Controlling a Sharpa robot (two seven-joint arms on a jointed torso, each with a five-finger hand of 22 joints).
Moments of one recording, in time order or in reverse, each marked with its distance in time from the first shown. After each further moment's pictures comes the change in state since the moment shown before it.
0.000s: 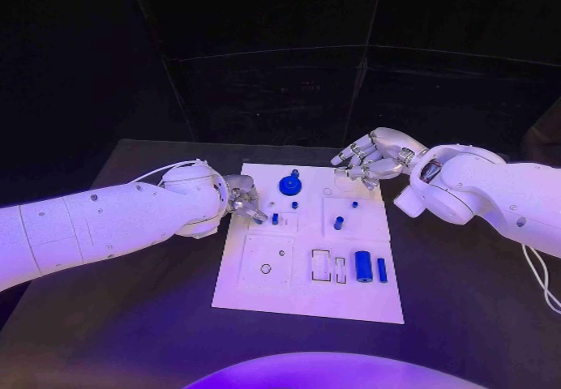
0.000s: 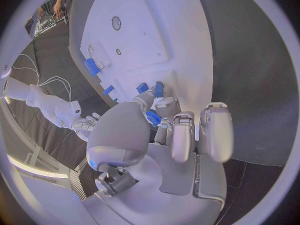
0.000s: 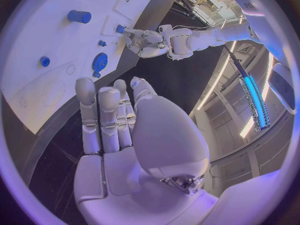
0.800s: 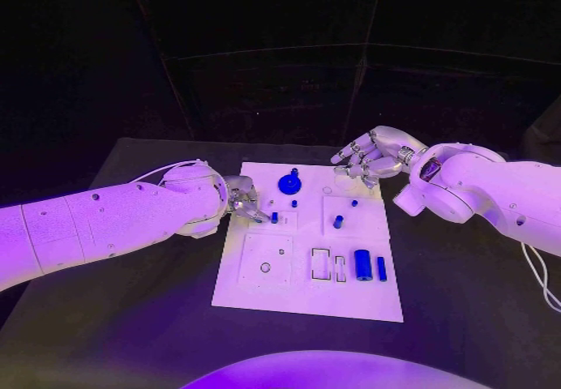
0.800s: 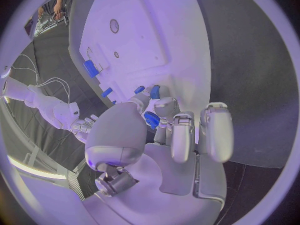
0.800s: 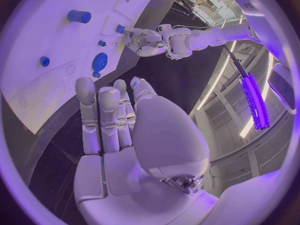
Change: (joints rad) left arm -0.003 0.007 -0.003 -0.013 0.004 0.014 -0.002; left_hand -0.088 -0.033 -0.058 0.058 0.003 0.013 -0.007 0.011 0.001 0.002 -0.002 0.000 0.001 0.000 -0.007 0.000 0.000 0.000 0.000 0.000 0.000 0.000; right arm 0.000 0.000 0.000 0.000 0.000 -0.001 0.002; right_hand 0.000 0.000 0.003 0.003 0.000 0.000 0.000 0.000 0.000 0.000 0.000 0.000 -0.001 0.000 0.000 0.000 -0.003 0.000 0.000 0.000 0.000 -0.005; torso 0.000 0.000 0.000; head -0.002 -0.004
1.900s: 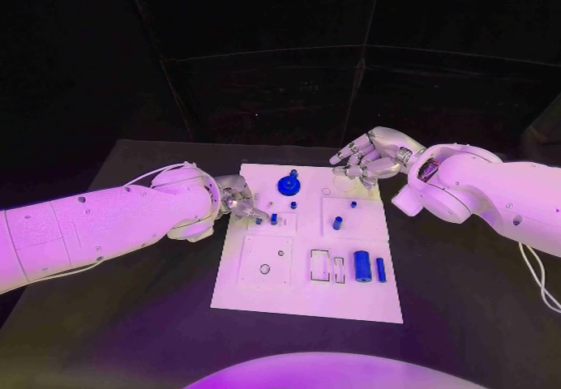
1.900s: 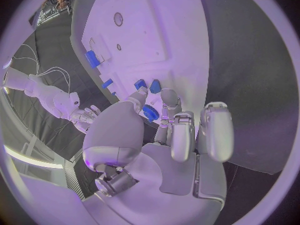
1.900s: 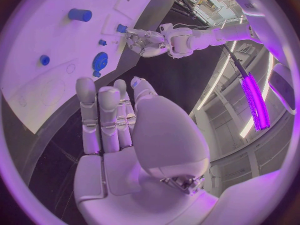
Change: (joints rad) left arm 0.000 -0.045 0.001 0.034 0.073 -0.083 0.000; left_hand -0.087 -0.023 -0.077 0.077 0.000 -0.076 0.039 -0.045 -0.026 -0.117 0.034 -0.158 -0.190 0.000 0.011 0.000 0.000 0.000 0.000 0.000 -0.015 0.000; right arm 0.000 0.006 0.000 -0.010 0.000 0.000 0.003; right_hand -0.004 -0.004 0.000 0.000 0.000 0.000 0.000 0.000 0.000 0.000 0.000 0.000 -0.002 0.000 0.000 -0.004 -0.001 0.000 -0.004 -0.004 -0.005 -0.003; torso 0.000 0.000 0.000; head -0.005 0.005
